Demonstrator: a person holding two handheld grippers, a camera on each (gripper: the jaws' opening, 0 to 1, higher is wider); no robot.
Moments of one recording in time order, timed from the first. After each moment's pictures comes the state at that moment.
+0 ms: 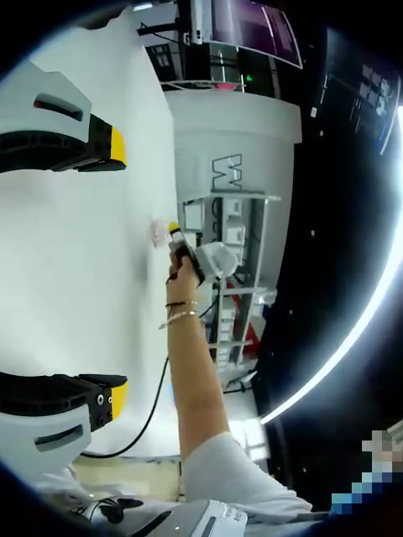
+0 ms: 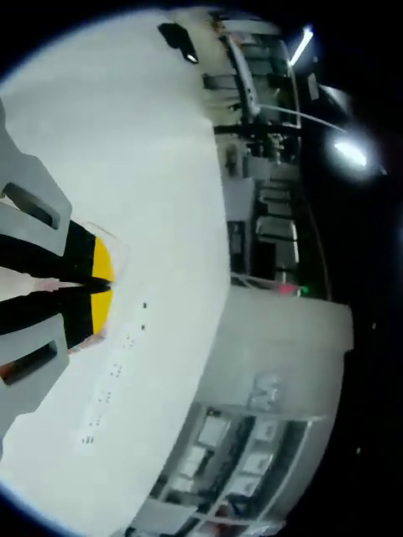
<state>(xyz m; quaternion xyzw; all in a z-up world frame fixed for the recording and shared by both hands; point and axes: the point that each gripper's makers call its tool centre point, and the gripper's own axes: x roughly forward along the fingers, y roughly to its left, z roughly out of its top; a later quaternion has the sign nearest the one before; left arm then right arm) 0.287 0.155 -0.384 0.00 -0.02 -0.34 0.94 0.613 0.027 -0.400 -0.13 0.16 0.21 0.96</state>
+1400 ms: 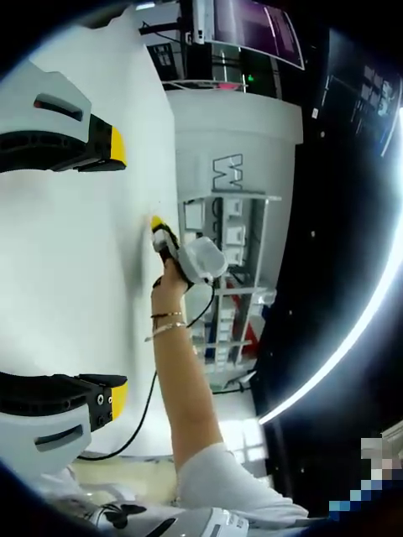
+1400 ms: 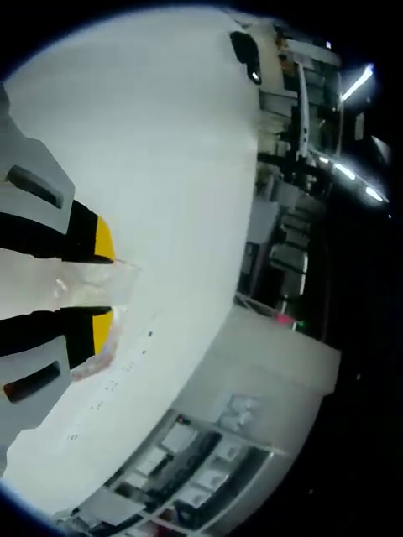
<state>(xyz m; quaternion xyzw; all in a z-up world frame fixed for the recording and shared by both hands) 0.291 0.157 -0.381 0.00 -0.02 -0.34 0.94 0.589 0.051 -0.414 -0.24 0.14 0.24 0.93</state>
